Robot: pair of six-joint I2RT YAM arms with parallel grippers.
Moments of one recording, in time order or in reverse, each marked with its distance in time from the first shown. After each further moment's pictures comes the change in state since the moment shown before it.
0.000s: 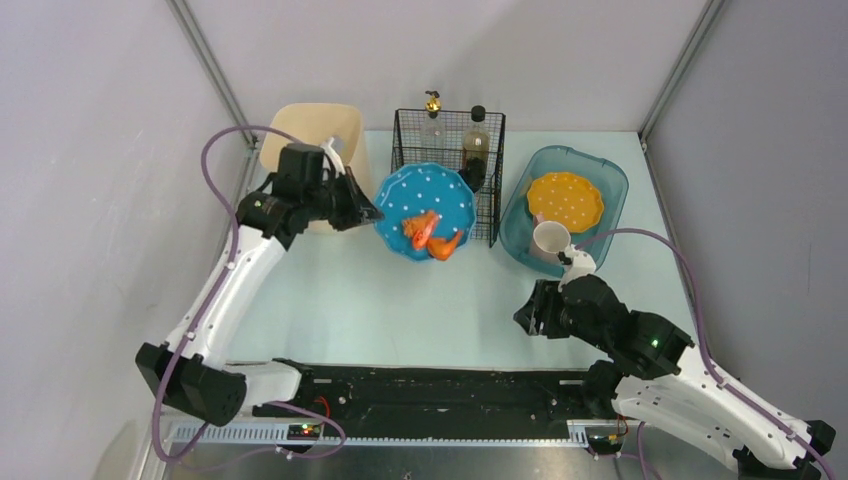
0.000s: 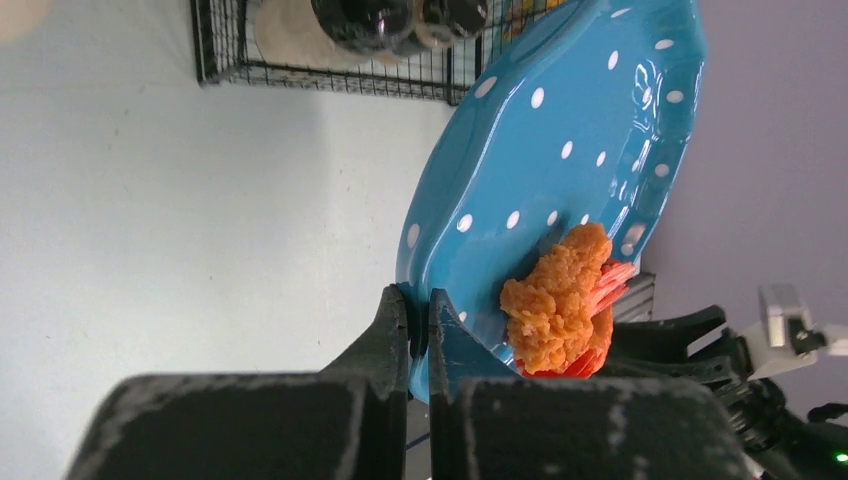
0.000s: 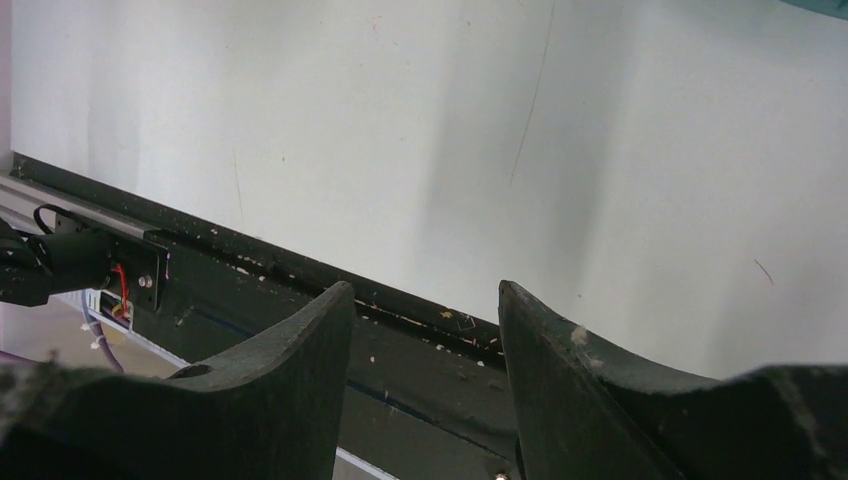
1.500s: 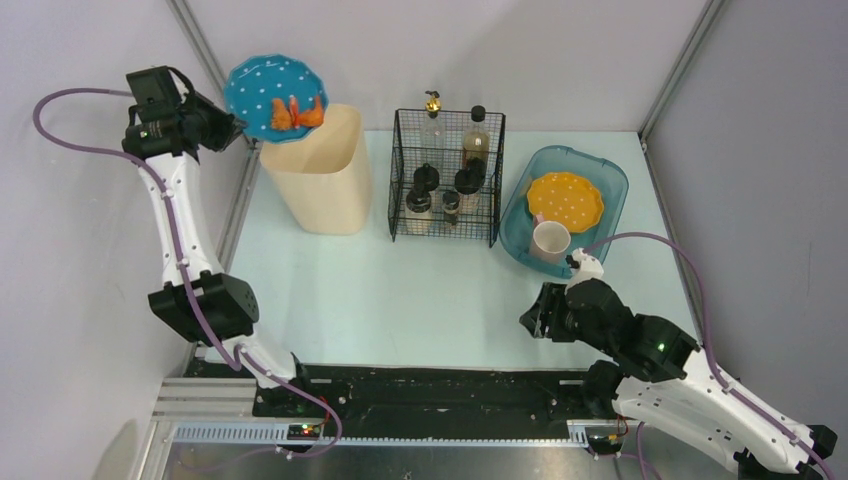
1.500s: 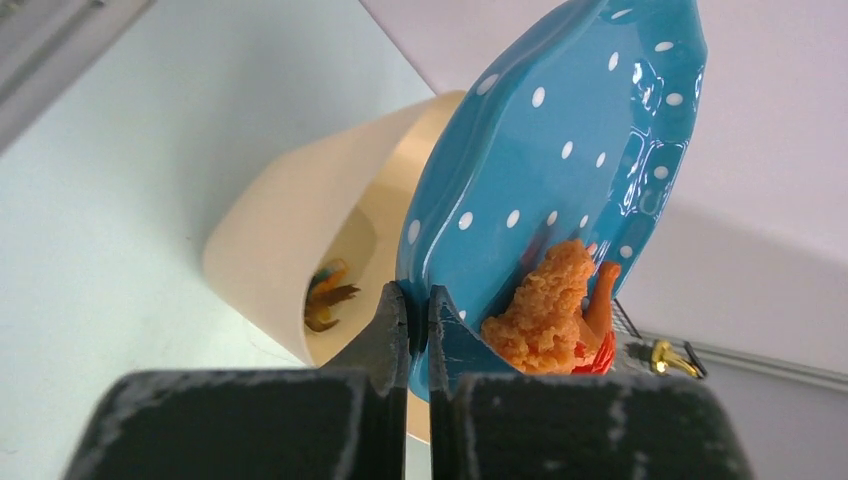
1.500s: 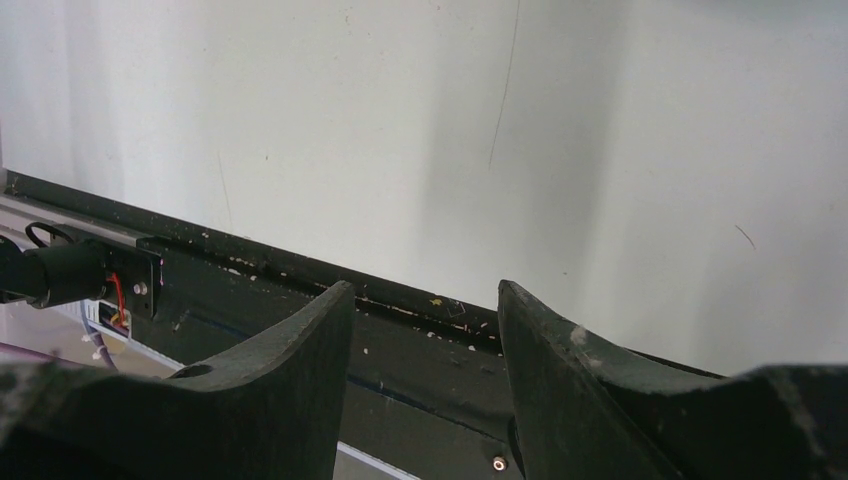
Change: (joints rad) left arm 0.692 0.462 0.743 -0.135 -0.021 -0.080; right arm 0.003 -0.035 0.000 -0.074 0.026 0.056
